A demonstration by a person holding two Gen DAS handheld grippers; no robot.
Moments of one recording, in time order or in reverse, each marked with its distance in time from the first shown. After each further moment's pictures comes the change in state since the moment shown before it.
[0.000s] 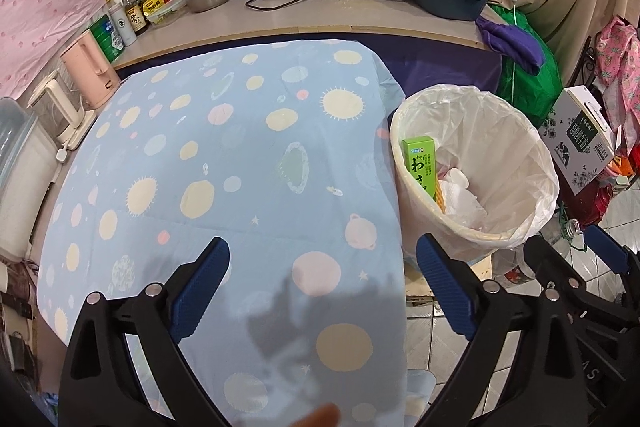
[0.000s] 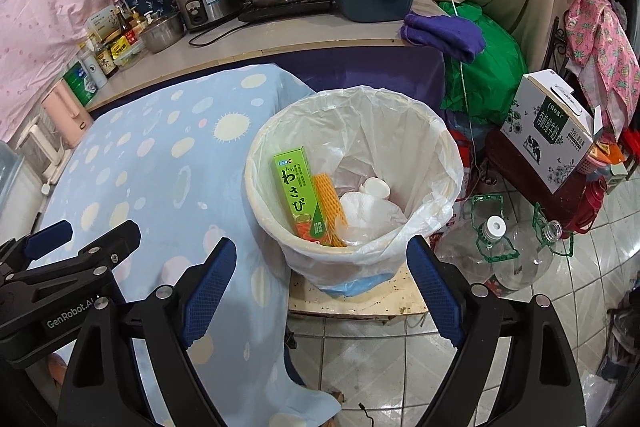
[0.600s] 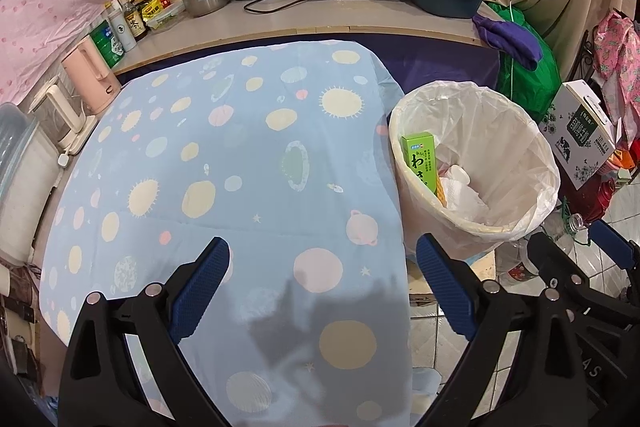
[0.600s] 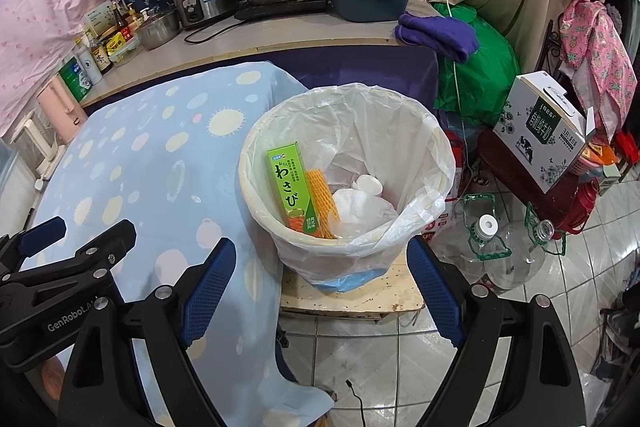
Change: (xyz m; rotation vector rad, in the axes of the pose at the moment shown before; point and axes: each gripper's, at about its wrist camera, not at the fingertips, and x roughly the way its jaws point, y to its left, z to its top) left arm -0.002 -0.003 -0.006 0.022 -0.017 0.005; right arm -0.003 0.000 -0.006 -0.003 -0.006 -0.028
